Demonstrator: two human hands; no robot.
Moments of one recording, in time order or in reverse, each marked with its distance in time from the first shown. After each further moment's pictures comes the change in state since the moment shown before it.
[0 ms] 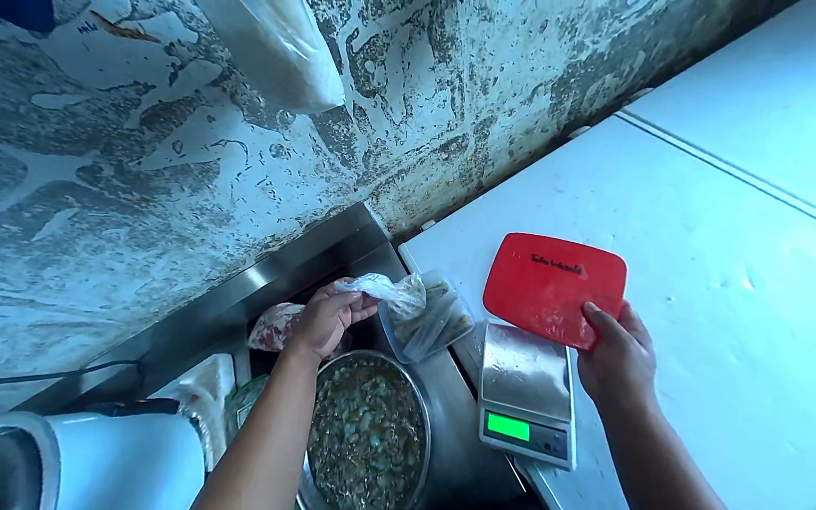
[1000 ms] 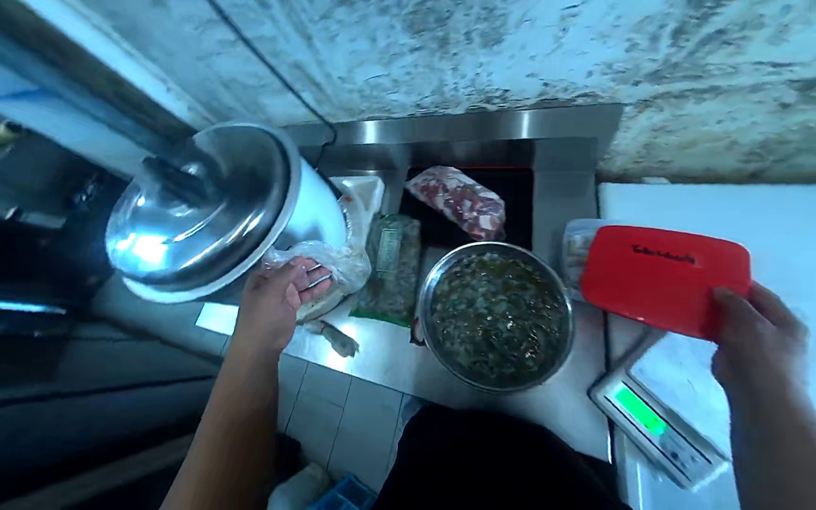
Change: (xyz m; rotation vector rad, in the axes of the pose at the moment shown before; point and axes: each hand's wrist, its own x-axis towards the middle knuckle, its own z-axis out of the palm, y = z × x) left_hand -0.335 -0.034 -0.180 -0.105 0.966 0.196; right_hand -0.023 0.068 0.077 -0.760 -0.459 0.041
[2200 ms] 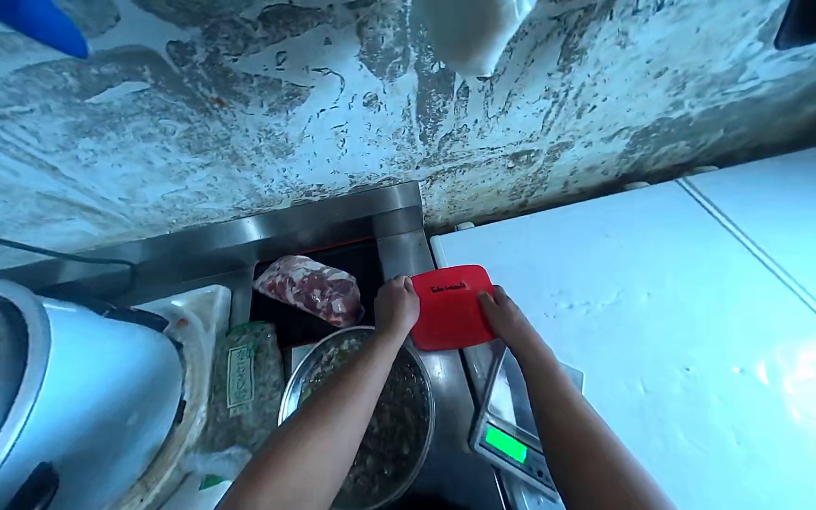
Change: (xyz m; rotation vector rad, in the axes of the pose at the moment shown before) left_hand 0.025 -0.118 0.414 1.100 -0.589 0.112; right_hand 0.077 0.003 0.023 -0.517 -0.337 0.240
